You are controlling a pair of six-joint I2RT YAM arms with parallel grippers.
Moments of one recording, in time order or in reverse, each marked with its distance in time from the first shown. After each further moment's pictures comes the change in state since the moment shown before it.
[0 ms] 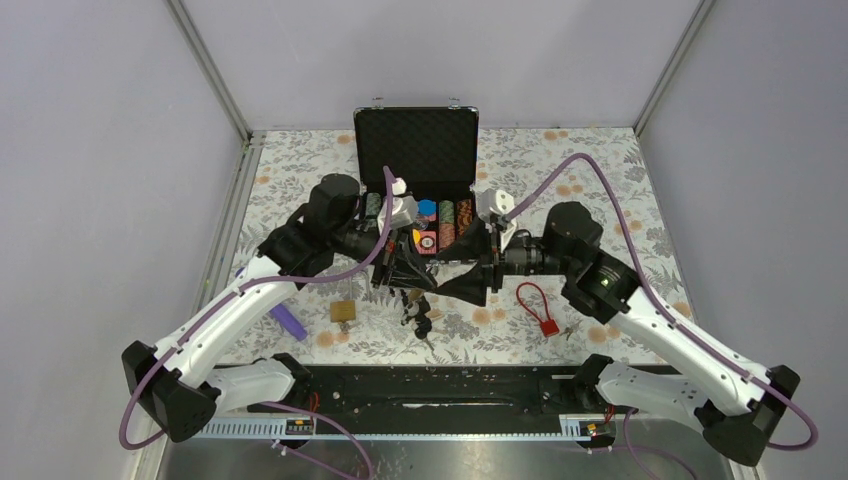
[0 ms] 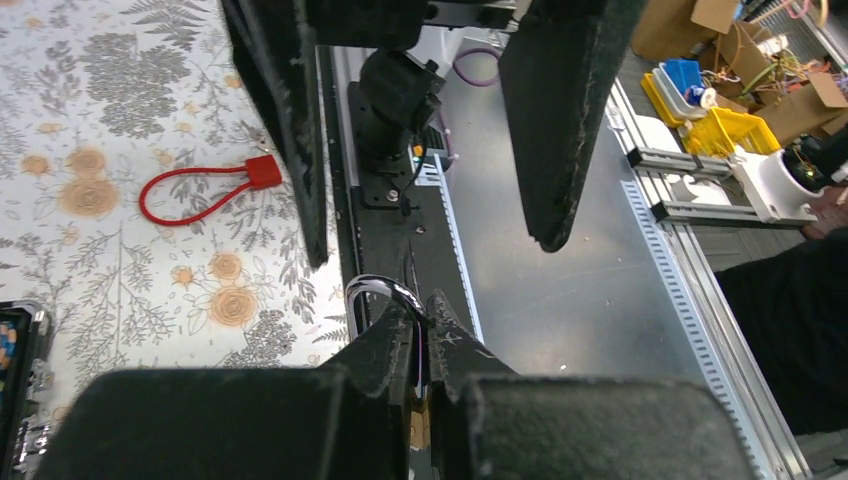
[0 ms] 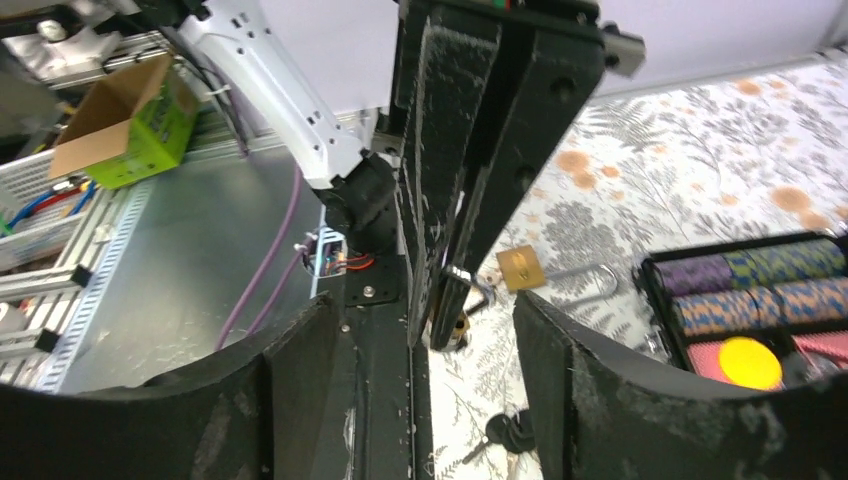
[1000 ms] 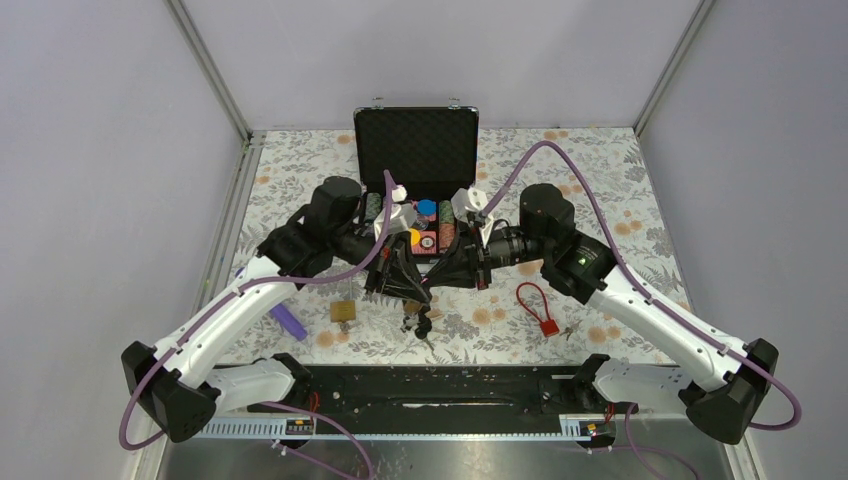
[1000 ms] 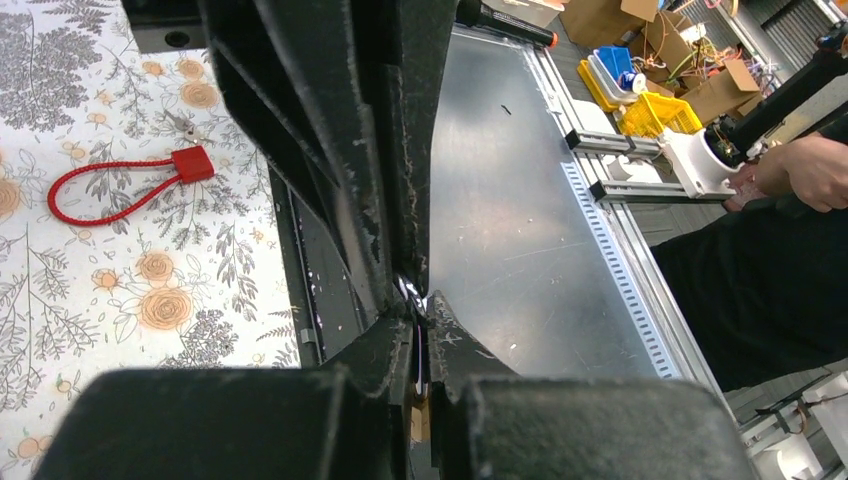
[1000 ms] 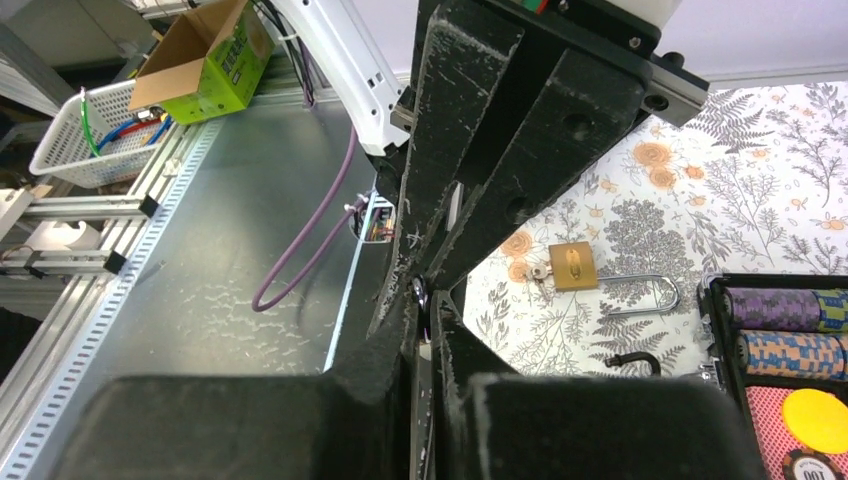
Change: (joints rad) left arm -0.004 -0.002 0.000 -0.079 0.130 0.039; right arm -0.005 0.181 0.103 -0.022 -0.245 -0.071
